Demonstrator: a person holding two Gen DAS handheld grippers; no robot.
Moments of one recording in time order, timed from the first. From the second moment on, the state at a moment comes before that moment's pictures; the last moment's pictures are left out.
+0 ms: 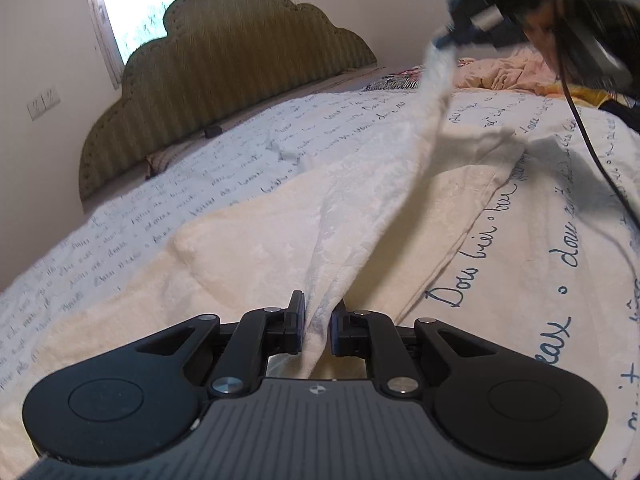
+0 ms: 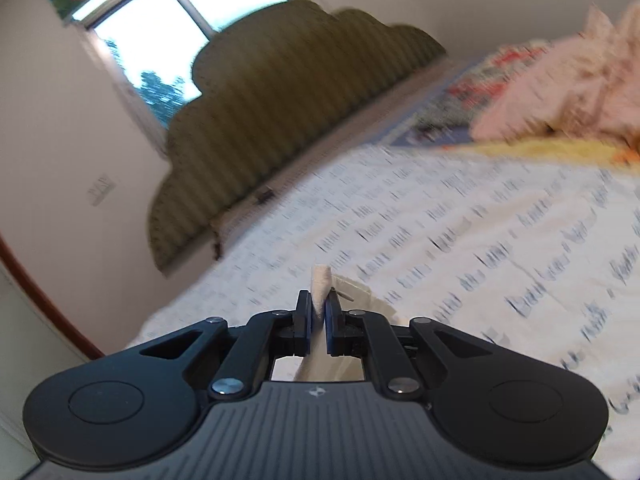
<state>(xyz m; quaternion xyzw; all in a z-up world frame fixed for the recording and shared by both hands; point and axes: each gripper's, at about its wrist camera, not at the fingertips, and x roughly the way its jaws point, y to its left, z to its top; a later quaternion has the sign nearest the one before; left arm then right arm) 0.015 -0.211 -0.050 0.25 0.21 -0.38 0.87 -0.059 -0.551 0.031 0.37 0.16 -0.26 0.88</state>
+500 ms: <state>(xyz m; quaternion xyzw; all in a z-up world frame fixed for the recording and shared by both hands) 0.027 -0.215 -0.055 0.23 0.23 -0.38 0.87 -0.077 -0.574 -0.063 0.51 0.20 -0.26 0.80</state>
